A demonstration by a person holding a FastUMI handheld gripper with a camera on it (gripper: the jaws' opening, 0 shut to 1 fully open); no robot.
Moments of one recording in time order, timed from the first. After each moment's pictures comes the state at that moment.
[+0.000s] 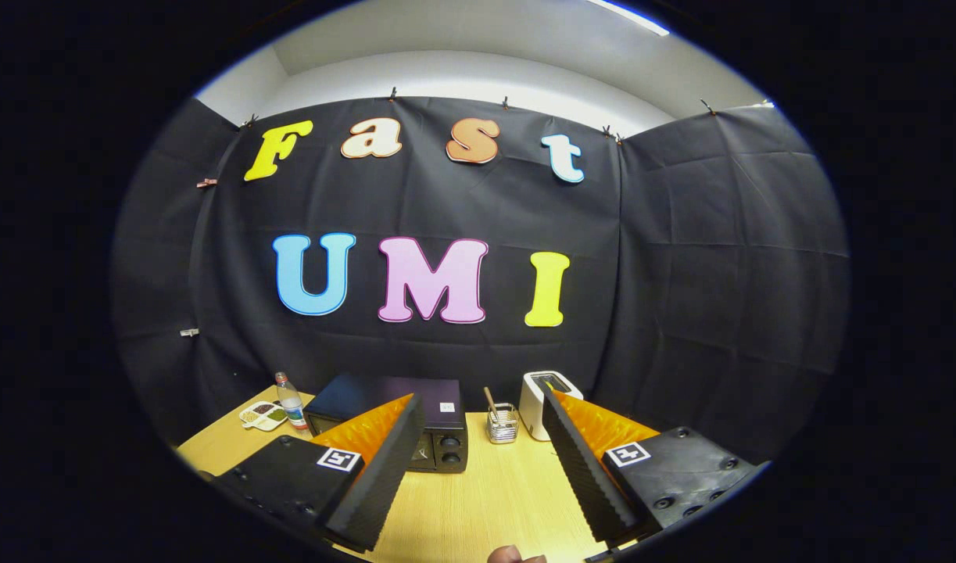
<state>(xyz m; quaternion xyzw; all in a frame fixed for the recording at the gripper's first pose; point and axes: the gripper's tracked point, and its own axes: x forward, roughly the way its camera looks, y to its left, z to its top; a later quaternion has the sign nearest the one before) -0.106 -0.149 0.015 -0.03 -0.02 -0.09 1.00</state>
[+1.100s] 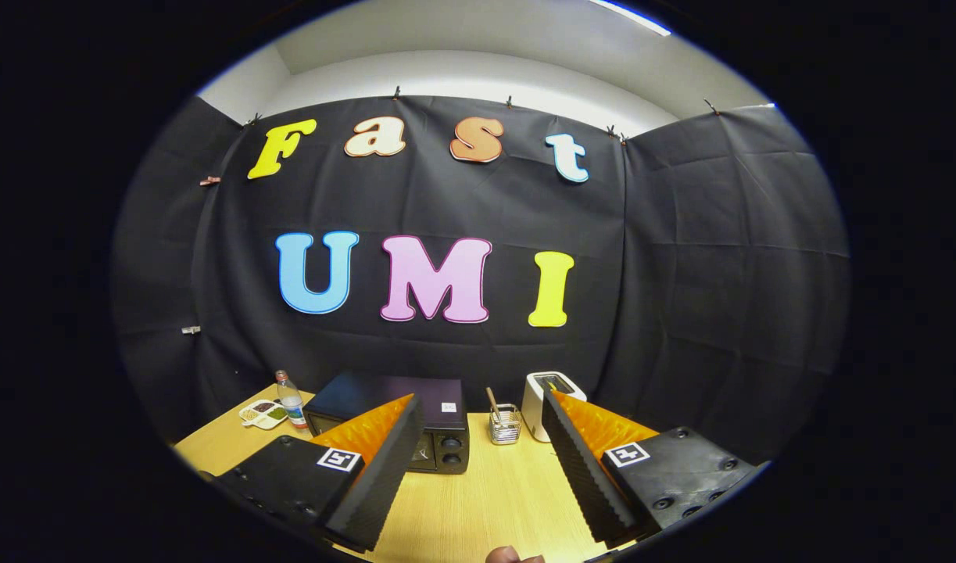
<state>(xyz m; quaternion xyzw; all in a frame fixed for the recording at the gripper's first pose) -0.097 -0.147 0.014 -0.04 -0.01 -0.08 1.00</state>
